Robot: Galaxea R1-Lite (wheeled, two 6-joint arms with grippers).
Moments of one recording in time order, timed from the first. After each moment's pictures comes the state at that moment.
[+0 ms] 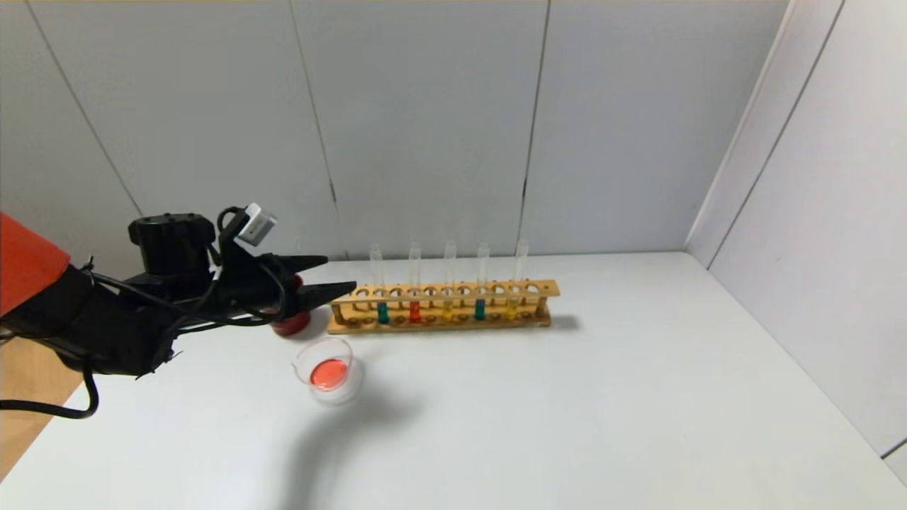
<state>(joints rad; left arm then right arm) -0.03 2.02 -0.86 -0.92 -0.88 0.08 0.00 0.00 0.00 -0.01 0.00 0.01</state>
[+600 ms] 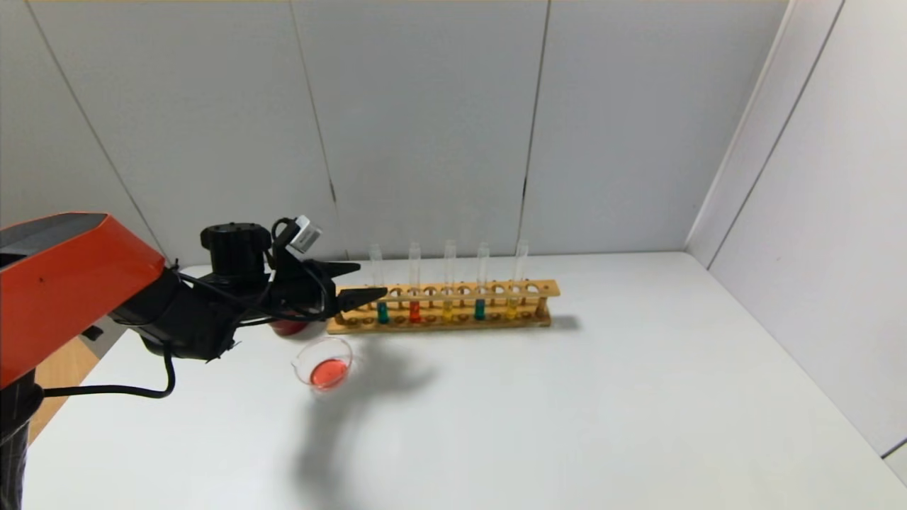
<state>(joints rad) -0.10 2.21 -1.05 -0.91 -0.87 0.08 0.00 0.00 0.00 -0.01 0.00 0.01</state>
